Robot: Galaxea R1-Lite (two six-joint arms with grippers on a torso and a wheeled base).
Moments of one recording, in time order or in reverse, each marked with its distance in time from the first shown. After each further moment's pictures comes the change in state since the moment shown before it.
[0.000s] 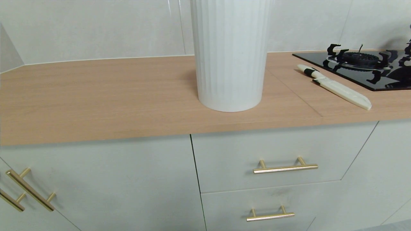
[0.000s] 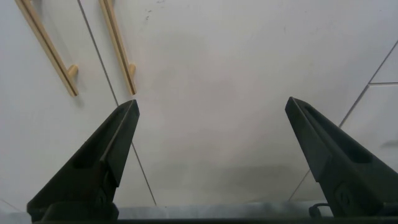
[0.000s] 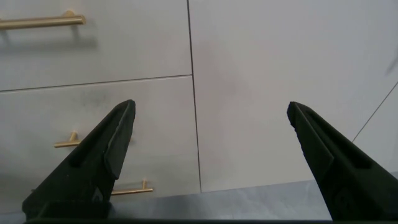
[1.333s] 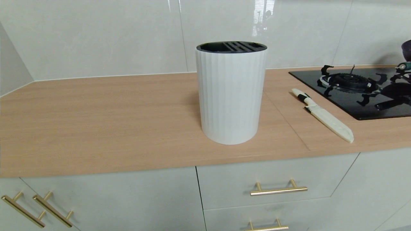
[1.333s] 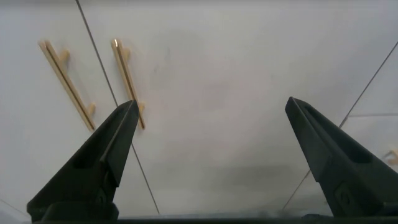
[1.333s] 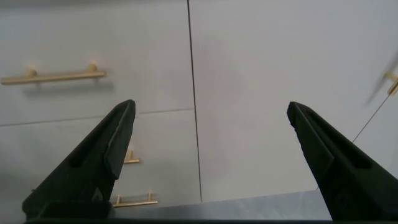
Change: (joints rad) left arm 0.000 0.000 0.000 0.000 0.000 0.000; right arm 0.000 0.000 0.000 0.000 0.000 -0.001
